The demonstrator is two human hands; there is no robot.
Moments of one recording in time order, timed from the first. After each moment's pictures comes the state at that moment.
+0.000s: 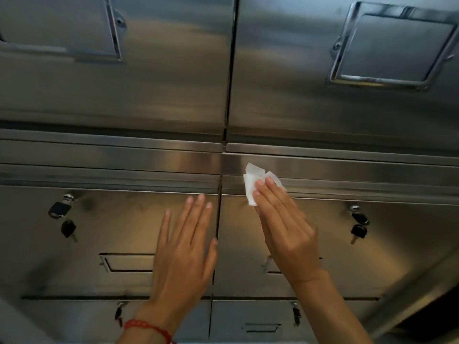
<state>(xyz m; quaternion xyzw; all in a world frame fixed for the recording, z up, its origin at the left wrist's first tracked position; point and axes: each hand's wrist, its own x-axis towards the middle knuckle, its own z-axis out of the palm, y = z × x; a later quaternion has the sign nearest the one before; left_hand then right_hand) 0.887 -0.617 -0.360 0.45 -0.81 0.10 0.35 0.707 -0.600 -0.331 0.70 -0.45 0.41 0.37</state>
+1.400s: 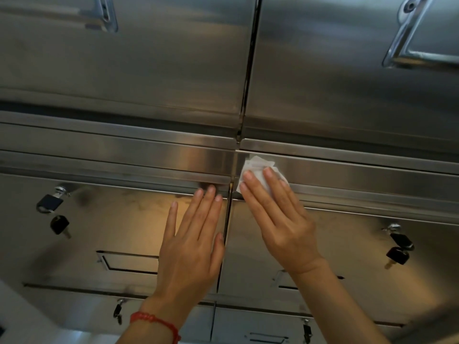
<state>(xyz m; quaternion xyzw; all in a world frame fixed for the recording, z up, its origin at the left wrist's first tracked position) 0.874 -0.655 -0.378 0.45 -0.79 0.14 0.39 0.698 -0.663 -0.347 0.72 -0.36 0.34 0.48</state>
